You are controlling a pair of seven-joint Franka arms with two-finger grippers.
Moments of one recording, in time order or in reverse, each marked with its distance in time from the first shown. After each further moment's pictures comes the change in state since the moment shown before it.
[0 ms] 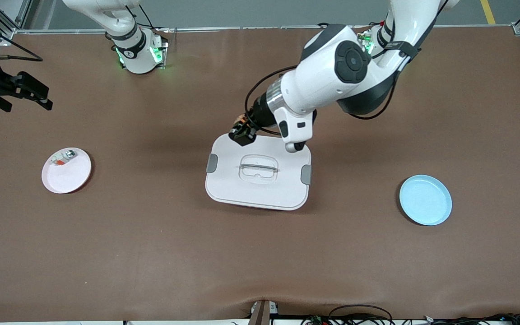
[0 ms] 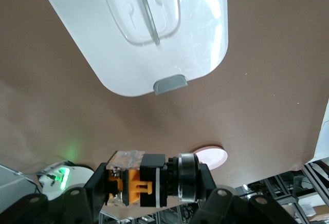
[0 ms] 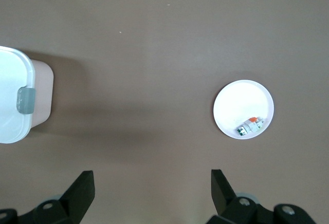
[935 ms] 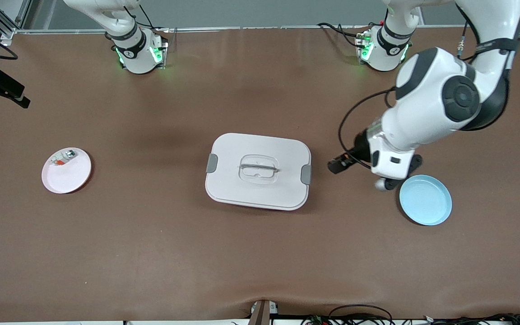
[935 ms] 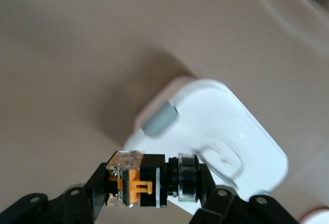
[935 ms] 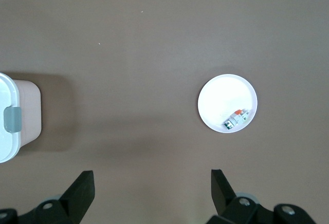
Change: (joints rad) left arm 0.317 -0.131 0.004 -0.141 0.208 -0.259 0.636; right arm -0.079 -0.027 -0.020 -0.004 -0.009 0.003 0.033
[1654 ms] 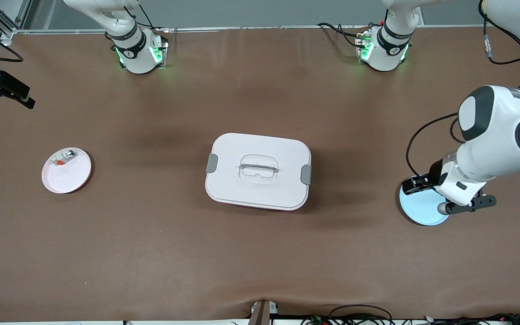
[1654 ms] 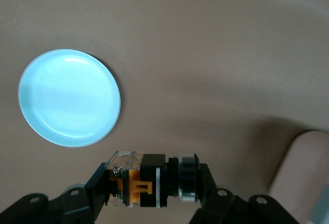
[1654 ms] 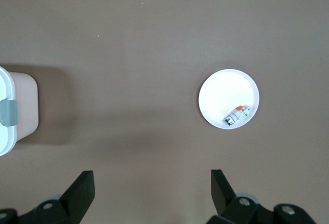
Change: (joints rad) left arm 0.136 -0.018 0.191 -0.116 0.145 0.046 0.695; right arm 0.000 0.000 0.004 -0.025 -0.002 -0.003 -0.008
